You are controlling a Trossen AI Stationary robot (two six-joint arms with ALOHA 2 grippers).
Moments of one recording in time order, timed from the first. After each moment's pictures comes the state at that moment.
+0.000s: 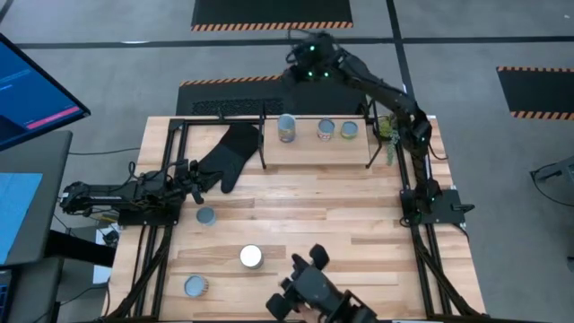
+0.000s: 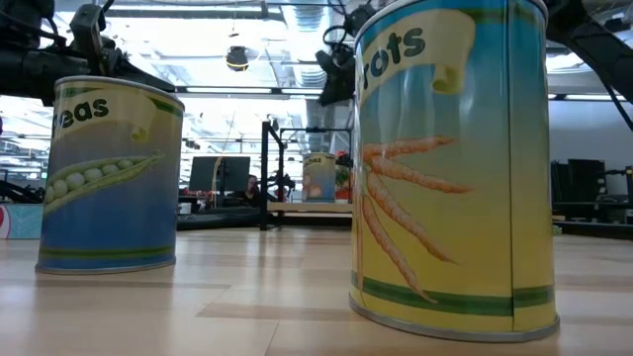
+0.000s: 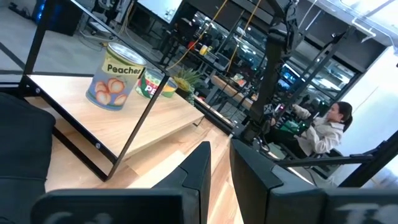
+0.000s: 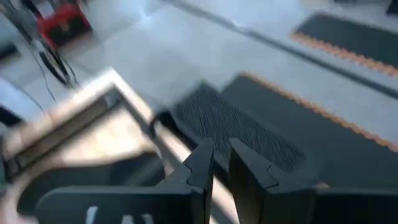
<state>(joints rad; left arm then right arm) 0.02 0.06 0.01 0.07 -0.34 -0.58 -0.71 2.11 2.19 -0.57 -0.11 0.17</state>
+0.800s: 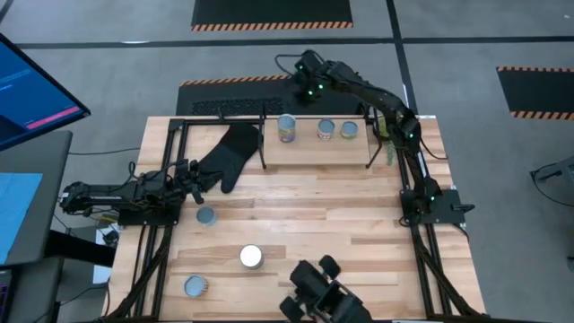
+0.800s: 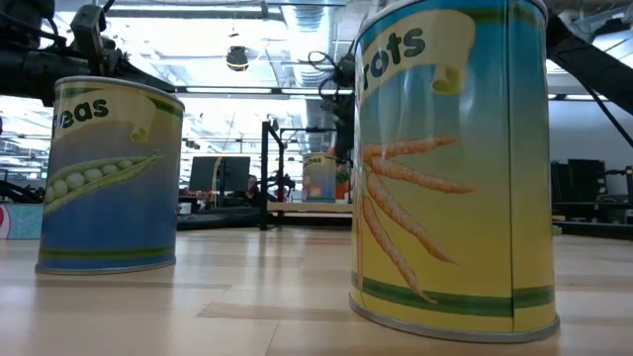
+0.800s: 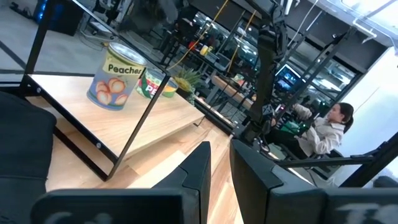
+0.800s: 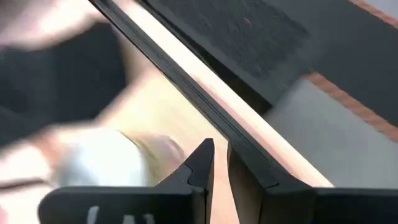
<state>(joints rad) 0.02 0.06 0.01 0.07 -0.34 -0.59 -0.71 2.22 2.19 -0.96 -0.11 0.13</state>
